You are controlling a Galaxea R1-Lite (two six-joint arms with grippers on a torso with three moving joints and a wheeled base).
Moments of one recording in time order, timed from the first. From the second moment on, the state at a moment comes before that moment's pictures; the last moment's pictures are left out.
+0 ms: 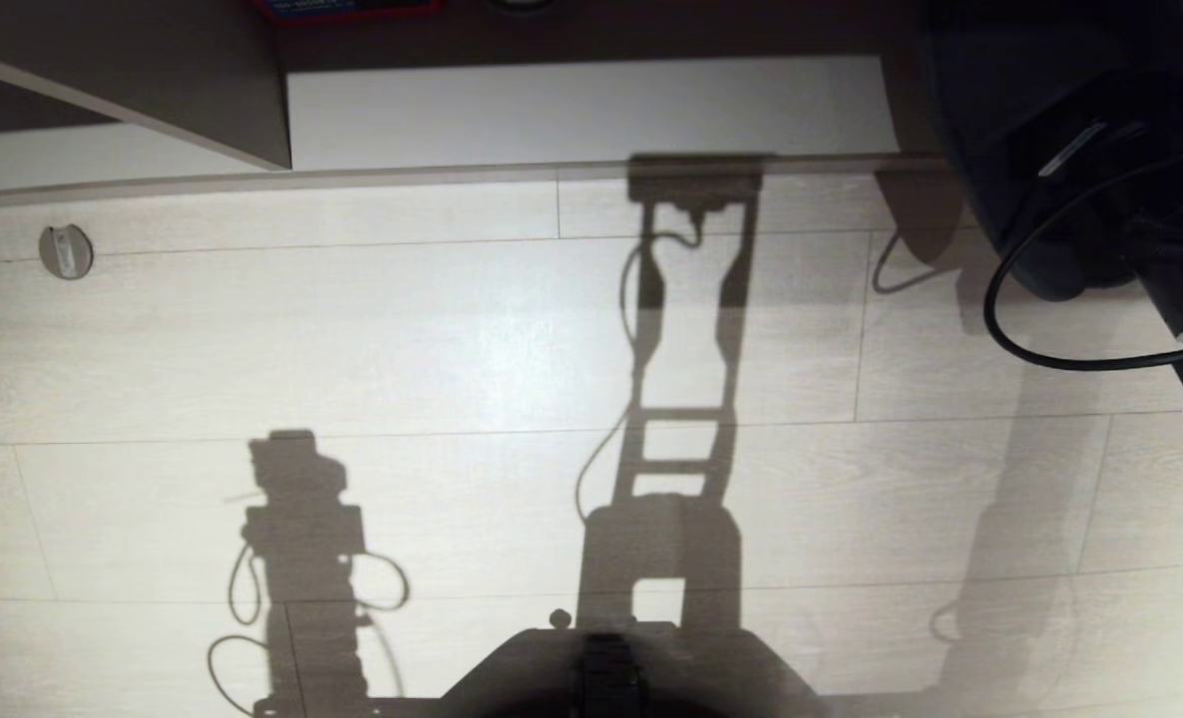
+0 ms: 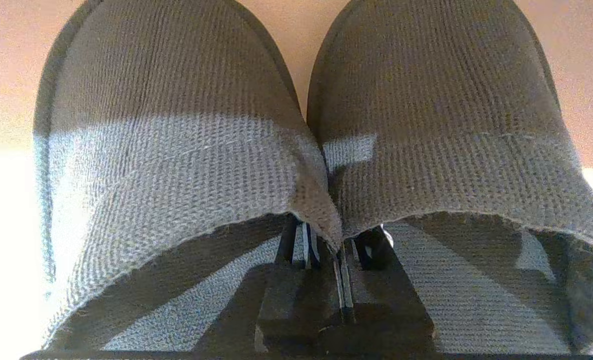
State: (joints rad) left arm -0.01 0.00 0.00 0.00 0.01 -0.06; right arm 0.02 1.68 -1.03 -1.30 0.04 0.01
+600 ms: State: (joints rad) left arm -0.01 0.00 0.00 0.00 0.01 -0.06; right arm 0.02 1.81 -1.19 -1.31 0.02 0.00
